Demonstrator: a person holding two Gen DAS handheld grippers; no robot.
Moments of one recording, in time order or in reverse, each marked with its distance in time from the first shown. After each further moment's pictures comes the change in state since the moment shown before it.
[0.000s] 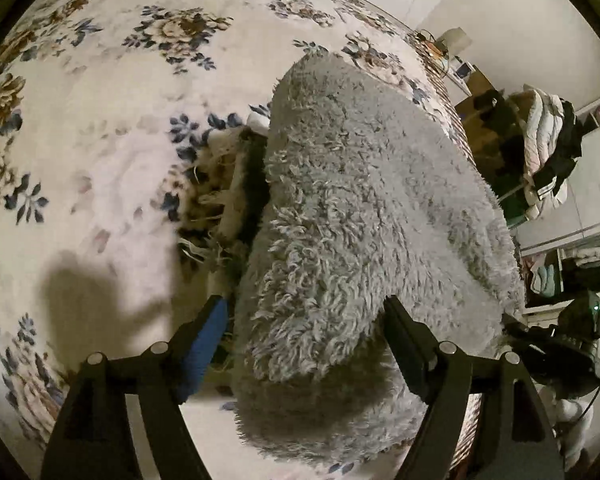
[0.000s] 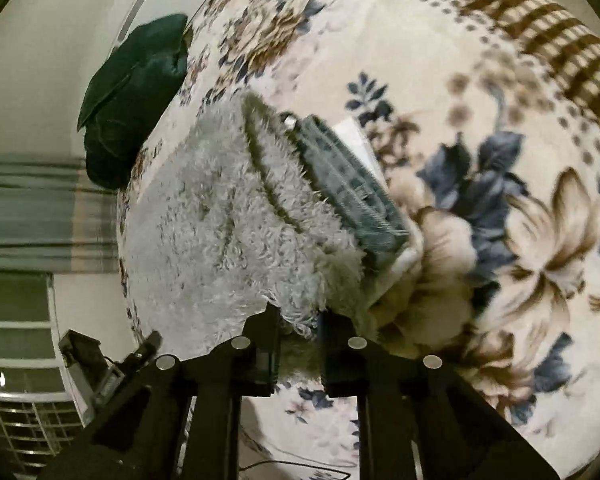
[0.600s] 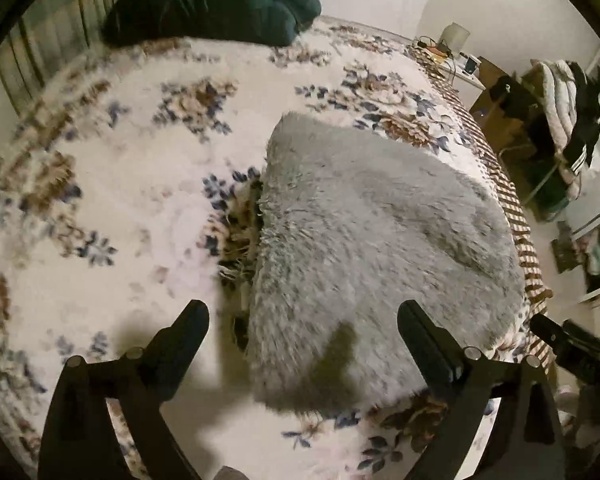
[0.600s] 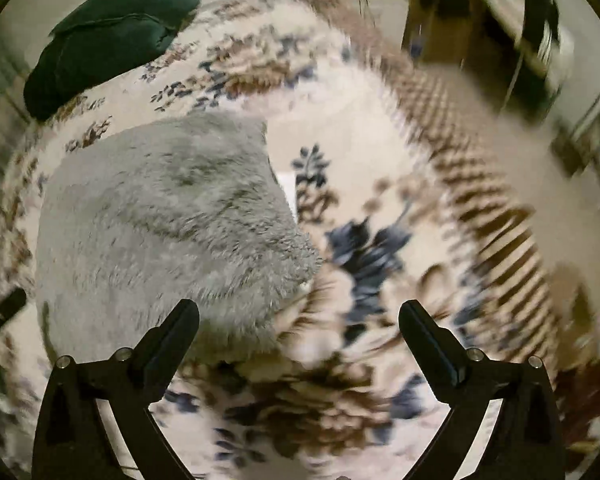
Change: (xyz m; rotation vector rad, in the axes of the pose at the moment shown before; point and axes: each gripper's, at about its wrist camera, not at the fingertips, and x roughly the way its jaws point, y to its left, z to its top) left arm -0.061 -0.077 -0.029 0.167 -0.155 0.275; right arm -0.033 0.081 -0.054 -0.412 -0.223 -0.581
